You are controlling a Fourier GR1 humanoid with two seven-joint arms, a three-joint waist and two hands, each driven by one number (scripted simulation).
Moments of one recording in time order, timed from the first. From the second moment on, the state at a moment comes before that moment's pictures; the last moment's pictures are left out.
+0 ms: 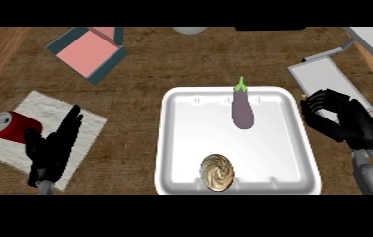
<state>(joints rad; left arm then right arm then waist) 0.02 0.46 -0.22 -1.39 0.38 0.25 0.06 -0.15 -0.52 0.09 -1.39 -0.13 -0.14 0.06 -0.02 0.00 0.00</state>
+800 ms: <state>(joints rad) -0.03 0.42 -0.20 -1.38 0.40 0.22 0.18 0.01 -0.74 0.12 -1.88 -0.35 0.21 0.42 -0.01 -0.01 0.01</state>
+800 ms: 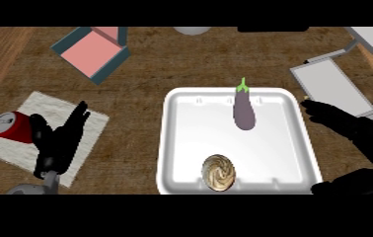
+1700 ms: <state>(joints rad) -0.06 0.40 -0.17 -1.37 0.38 0.19 0.22 -0.44 -0.58 0.51 -1.97 -0.11 0.03 1.11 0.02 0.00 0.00</state>
